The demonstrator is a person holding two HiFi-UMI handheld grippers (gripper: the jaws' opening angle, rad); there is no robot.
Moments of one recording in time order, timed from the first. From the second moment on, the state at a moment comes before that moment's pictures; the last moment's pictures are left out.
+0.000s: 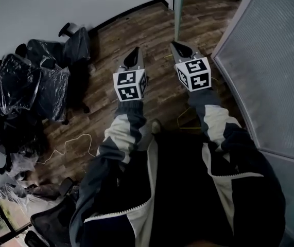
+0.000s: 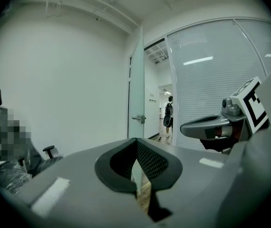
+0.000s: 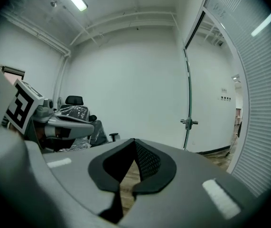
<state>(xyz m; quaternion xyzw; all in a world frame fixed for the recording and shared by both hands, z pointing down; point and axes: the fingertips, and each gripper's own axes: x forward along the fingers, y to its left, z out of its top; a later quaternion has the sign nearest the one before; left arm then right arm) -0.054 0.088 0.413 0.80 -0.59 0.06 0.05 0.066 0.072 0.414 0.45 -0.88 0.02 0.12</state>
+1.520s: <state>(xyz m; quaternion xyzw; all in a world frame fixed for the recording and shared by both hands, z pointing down) -0.085 -0.373 0.418 0.81 -0.57 0.06 0.07 0.018 -0.398 0.405 0.48 -0.87 0.02 0.11</state>
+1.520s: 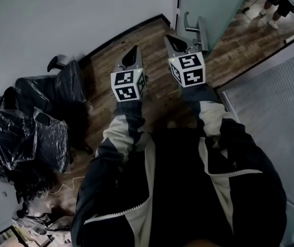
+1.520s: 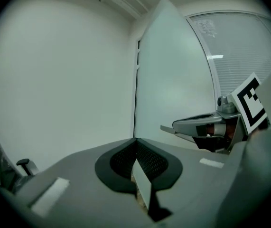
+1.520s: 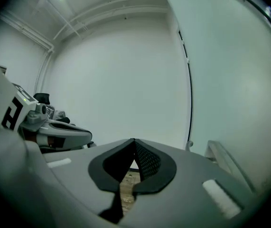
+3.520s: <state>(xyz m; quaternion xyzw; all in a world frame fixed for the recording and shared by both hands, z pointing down) 0.017 -0.454 0.417 0.98 -0.15 0.07 0.05 0.123 -0.459 0.465 0.55 -0.46 -0.14 0.68</state>
